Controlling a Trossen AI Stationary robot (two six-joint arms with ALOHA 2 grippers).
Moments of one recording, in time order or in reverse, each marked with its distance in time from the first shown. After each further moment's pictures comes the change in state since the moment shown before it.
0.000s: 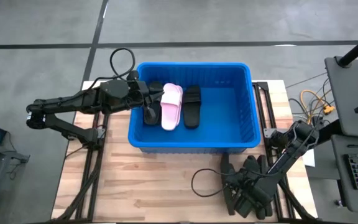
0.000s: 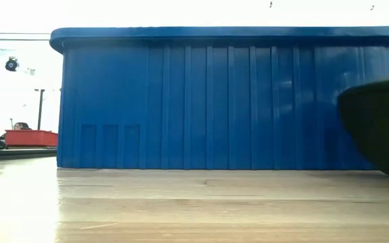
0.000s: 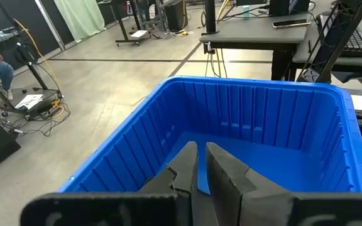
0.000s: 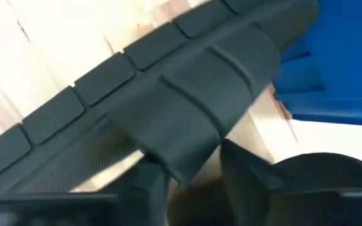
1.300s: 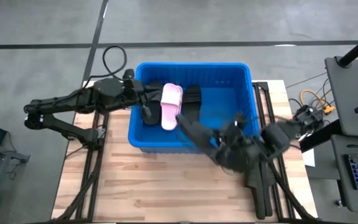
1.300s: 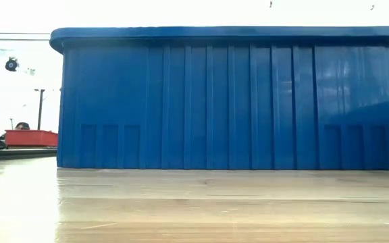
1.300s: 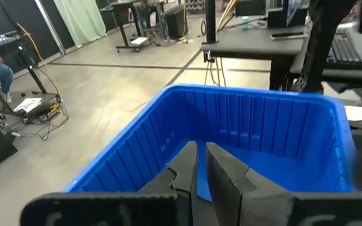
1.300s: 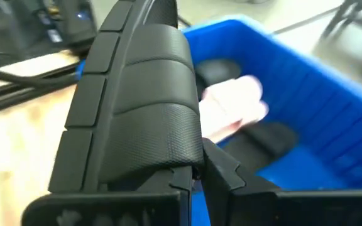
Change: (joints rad) left arm -0.006 -0.040 0.000 0.000 0.002 -0.010; right arm -0.326 -0.187 0.551 0.035 0.553 -0.587
